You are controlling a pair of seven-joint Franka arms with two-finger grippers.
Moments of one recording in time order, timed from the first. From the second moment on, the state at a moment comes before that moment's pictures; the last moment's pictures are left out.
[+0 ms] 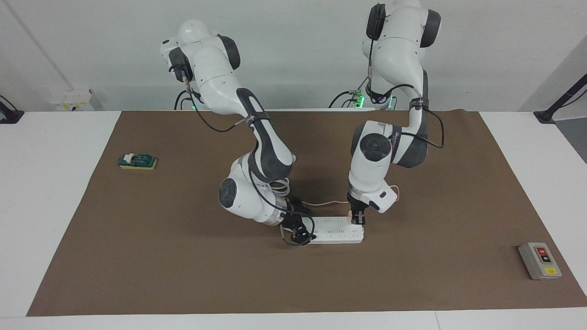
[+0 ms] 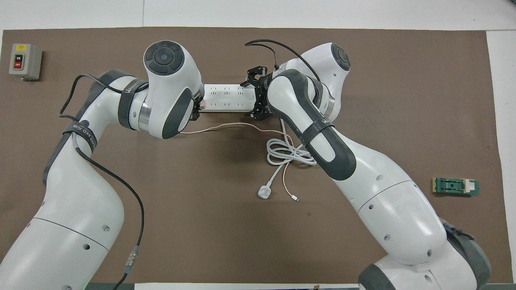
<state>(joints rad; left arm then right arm) -0.49 0.56 0.07 -1.51 0.02 2.11 -1.86 0.41 0.89 -0.01 -1.18 0.84 2.15 1.38</state>
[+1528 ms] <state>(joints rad) -0.49 0.55 0.07 -1.53 0.02 2.13 -1.83 0.39 0.94 -0.01 -1.15 0.87 2.16 1.33</state>
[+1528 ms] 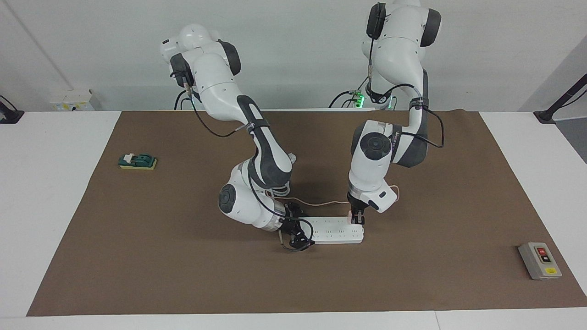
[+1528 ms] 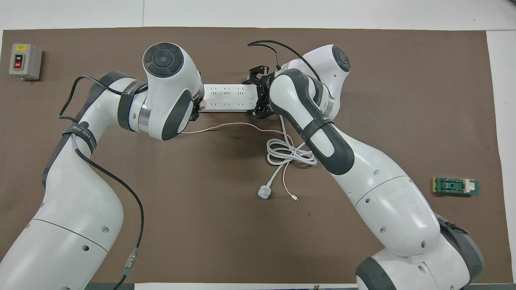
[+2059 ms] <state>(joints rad) -0.49 0.55 0.07 -1.52 0.02 2.12 -1.83 0.39 0.94 -0.01 -1.15 0.89 2.16 1.31</state>
